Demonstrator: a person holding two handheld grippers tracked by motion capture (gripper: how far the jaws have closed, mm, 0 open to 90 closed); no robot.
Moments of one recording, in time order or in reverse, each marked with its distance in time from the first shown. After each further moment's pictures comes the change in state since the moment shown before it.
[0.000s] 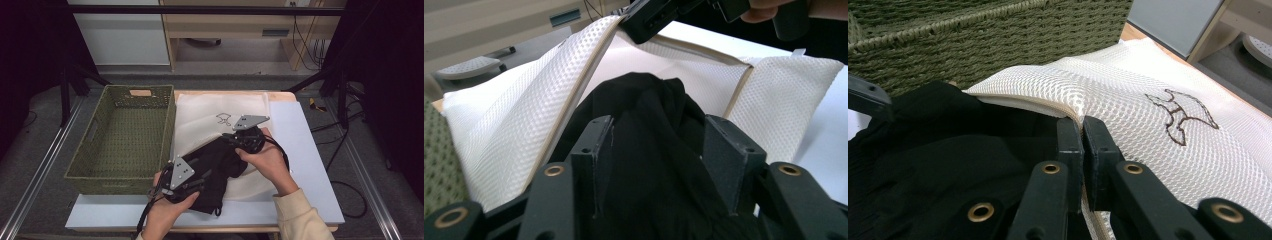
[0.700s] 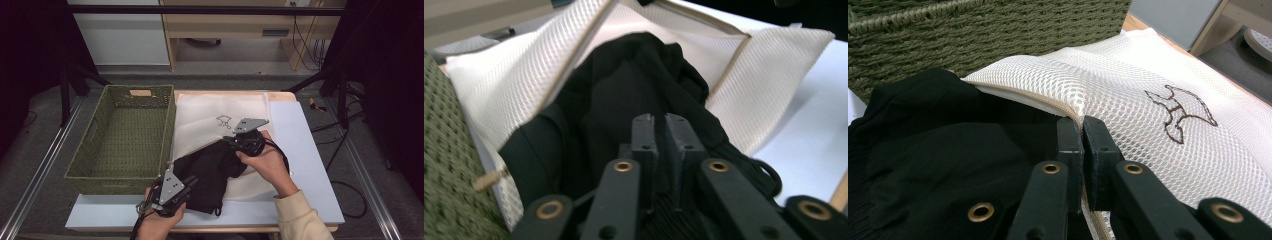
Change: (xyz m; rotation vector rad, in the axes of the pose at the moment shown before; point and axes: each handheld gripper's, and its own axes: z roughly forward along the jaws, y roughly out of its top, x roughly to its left) left arm -0.006 -0.032 -0.021 0.051 -0.023 -0.039; right arm 0.002 -0.008 0.003 0.021 -0.004 -0.001
